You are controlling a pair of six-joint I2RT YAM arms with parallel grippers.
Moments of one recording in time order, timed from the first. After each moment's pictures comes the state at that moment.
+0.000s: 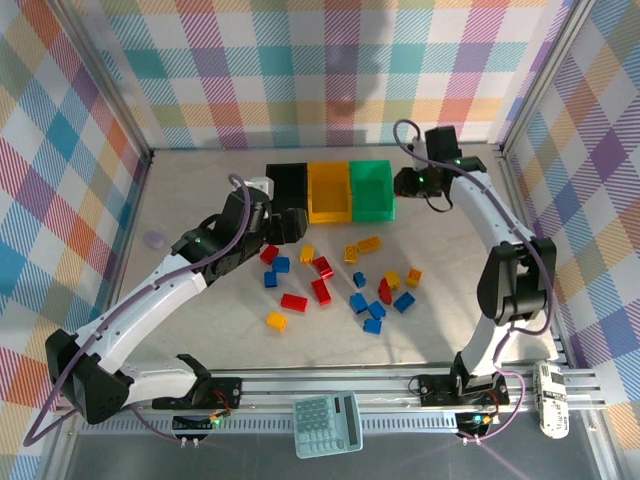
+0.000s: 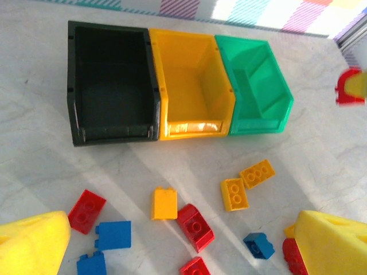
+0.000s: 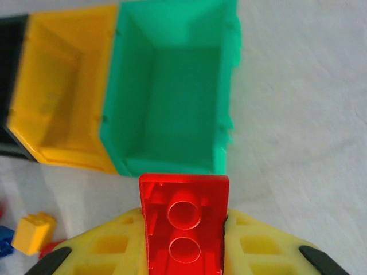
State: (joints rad) left arm -0.66 1.21 1.17 -0.59 -0.22 -0.52; right arm 0.20 1.80 1.62 -0.74 -0.23 0.16
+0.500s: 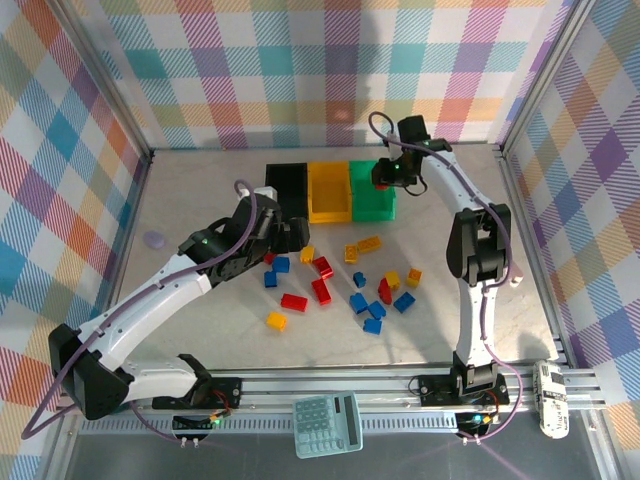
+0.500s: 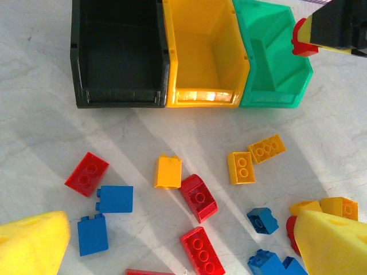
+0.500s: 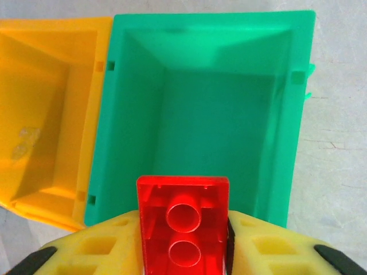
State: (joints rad) left arm -0.71 1.23 1.18 -0.69 -0.26 -0.62; right arm 0.23 2.18 2.00 -0.84 -0.25 0.15
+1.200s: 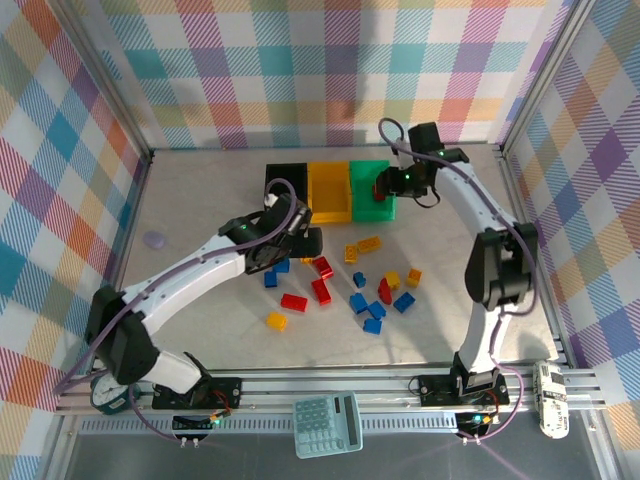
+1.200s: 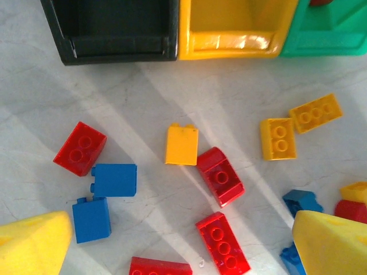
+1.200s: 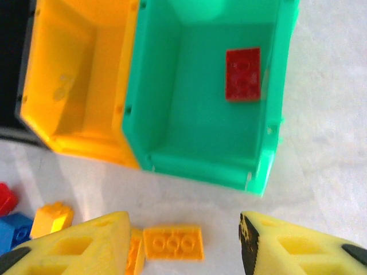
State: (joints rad) left arm -0.74 1.50 1.27 -0.78 -0.28 -0.65; right arm 0.24 1.85 1.66 -0.82 -0.26 0.18
